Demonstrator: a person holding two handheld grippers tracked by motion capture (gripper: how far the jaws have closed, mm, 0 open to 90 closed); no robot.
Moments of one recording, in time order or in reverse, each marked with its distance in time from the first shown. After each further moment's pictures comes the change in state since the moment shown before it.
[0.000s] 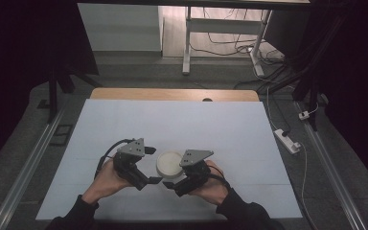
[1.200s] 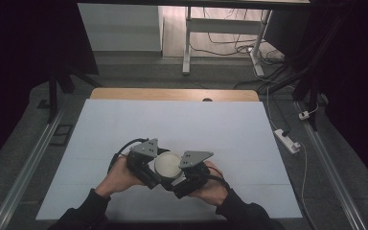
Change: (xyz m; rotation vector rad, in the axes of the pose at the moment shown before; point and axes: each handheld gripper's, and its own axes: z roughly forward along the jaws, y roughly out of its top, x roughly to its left) left arm -0.002 0.020 0.023 -0.017 -0.062 0.055; right arm 0.005 0.003 -0.002 -0.013 0.018 -0.016
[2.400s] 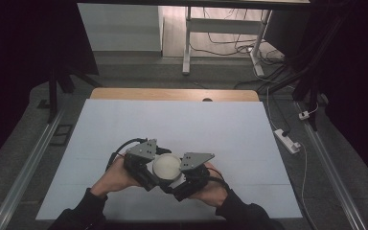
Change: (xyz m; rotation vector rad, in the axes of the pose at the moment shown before) left arm -0.009 0.009 -0.013 -0.017 -0.029 0.095; right arm 0.007 0.003 -0.004 -0.044 0.049 -0.024
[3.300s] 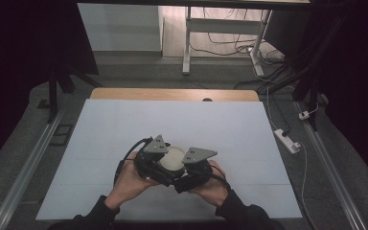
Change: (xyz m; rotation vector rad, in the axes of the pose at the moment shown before) left arm -0.009 0.016 0.021 0.016 0.264 -0.243; right arm -0.010 -0.003 -0.002 0.019 -0.164 0.088
